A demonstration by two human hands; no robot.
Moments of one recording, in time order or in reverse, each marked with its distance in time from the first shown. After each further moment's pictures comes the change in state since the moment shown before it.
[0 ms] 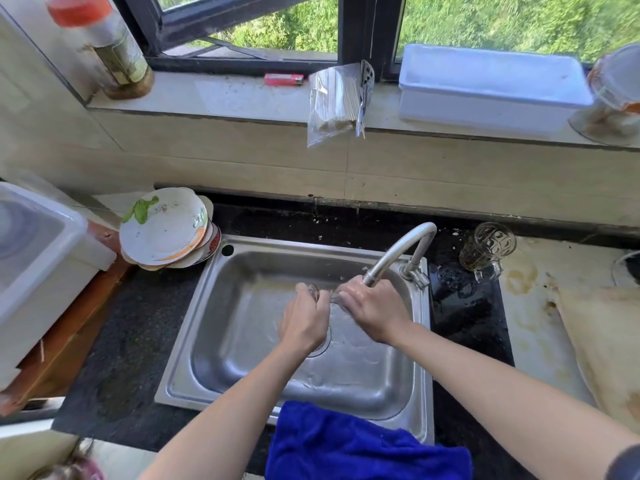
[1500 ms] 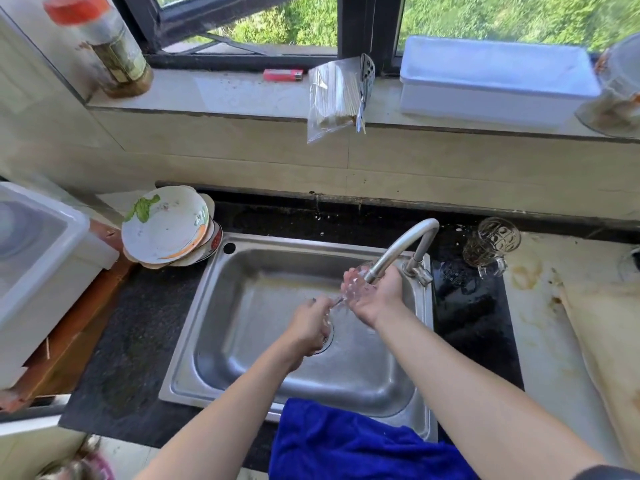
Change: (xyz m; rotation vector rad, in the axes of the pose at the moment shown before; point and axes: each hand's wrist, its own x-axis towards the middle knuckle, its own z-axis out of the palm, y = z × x) left_hand -0.005 -0.008 -0.003 -0.510 -0.375 -0.245; right_hand 0.023 -0.031 -0.004 1.956 0.113 0.939
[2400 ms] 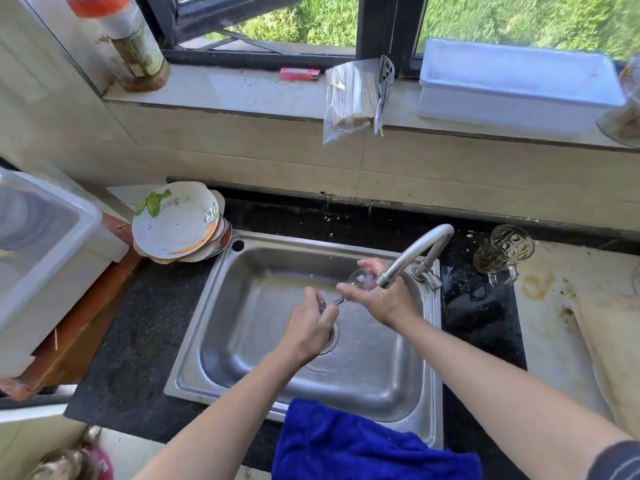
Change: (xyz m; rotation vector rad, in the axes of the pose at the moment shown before) left_hand 0.000 -0.008 -0.017 0.402 0.160 0.397; right_hand 0.018 -0.005 -0.022 -1.551 -0.087 -0.820
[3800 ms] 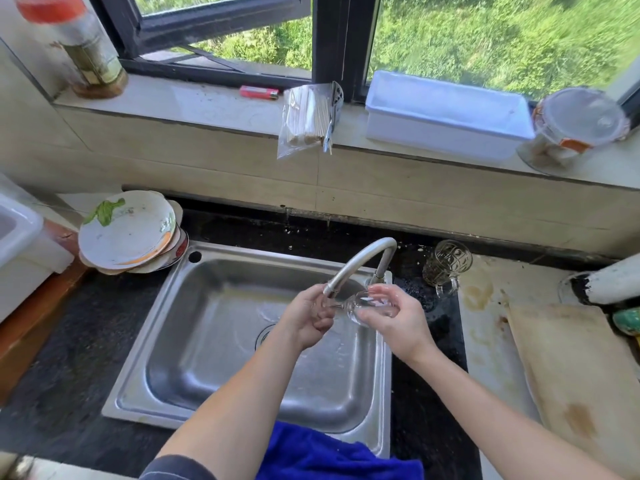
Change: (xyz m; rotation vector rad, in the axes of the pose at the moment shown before) left_hand 0.049 0.047 0.067 -1.332 -0.375 -0.470; right_hand -0.062 0.014 -0.100 0.341 0.049 0.108
